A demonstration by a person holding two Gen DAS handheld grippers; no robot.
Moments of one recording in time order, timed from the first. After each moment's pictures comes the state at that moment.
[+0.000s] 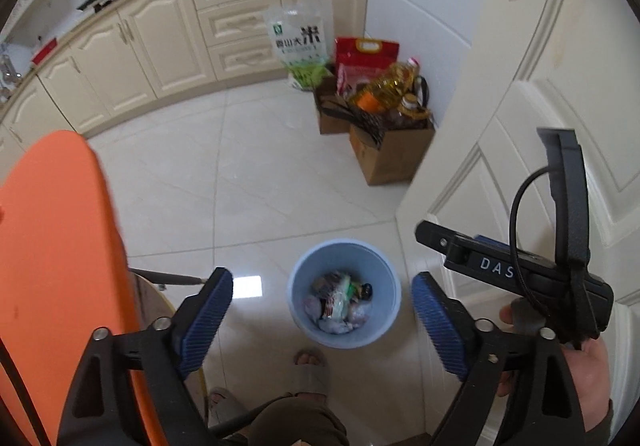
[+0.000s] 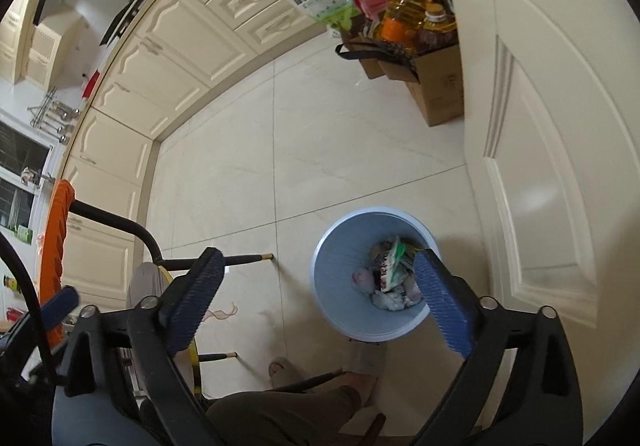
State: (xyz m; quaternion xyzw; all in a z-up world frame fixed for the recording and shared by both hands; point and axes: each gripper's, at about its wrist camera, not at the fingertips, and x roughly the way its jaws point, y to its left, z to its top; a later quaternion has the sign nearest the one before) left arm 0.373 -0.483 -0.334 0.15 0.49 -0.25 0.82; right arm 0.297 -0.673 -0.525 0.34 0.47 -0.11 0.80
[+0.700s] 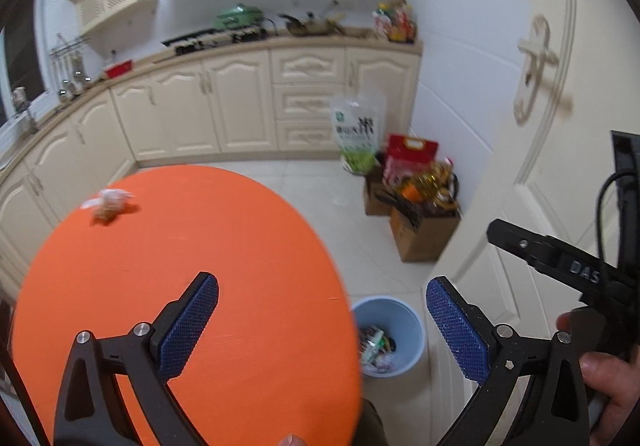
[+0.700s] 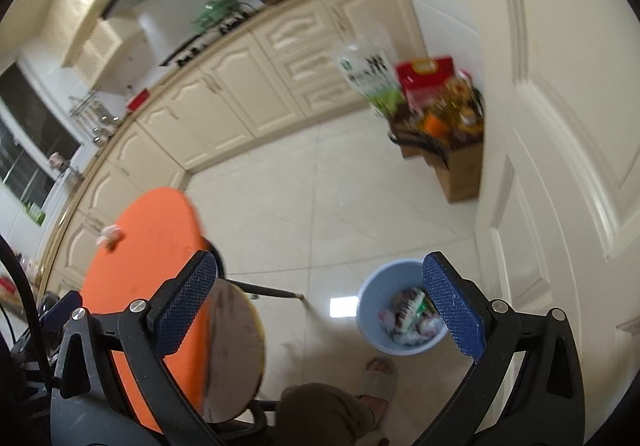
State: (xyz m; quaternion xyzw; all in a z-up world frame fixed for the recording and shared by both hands) left arm 0.239 -0.284 -0.233 0.07 0.36 -0.20 0.91; right arm 0.264 -0.547 -0.328 0.25 0.36 -0.09 0.89
